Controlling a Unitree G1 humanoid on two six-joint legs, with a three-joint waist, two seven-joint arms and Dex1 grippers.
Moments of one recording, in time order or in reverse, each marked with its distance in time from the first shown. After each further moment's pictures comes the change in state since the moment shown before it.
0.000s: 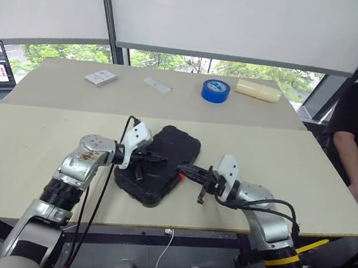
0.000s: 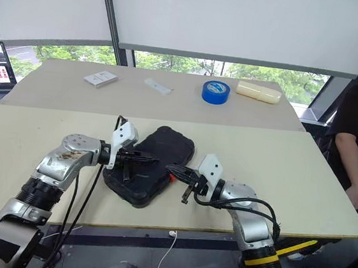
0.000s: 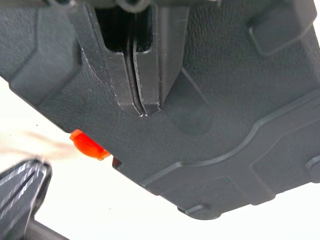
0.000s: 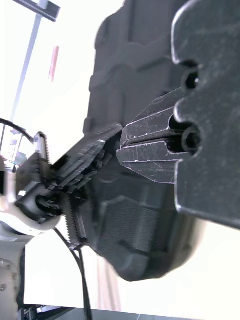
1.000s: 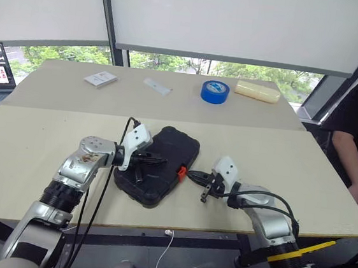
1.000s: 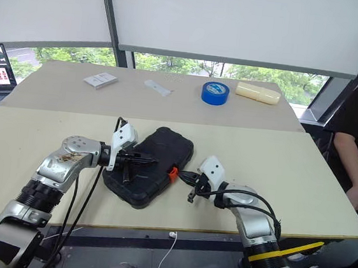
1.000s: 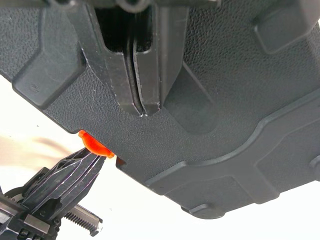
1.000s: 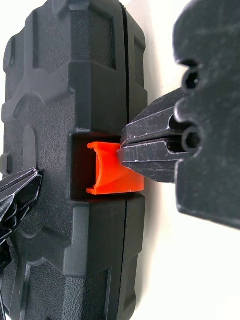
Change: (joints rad) left arm 0.015 0.000 0.009 -0.006 0.011 -0.013 -0.004; right arm -0.031 -0.027 0.006 0.120 -0.061 0.098 -0.049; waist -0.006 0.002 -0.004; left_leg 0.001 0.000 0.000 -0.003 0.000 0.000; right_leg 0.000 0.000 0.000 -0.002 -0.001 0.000
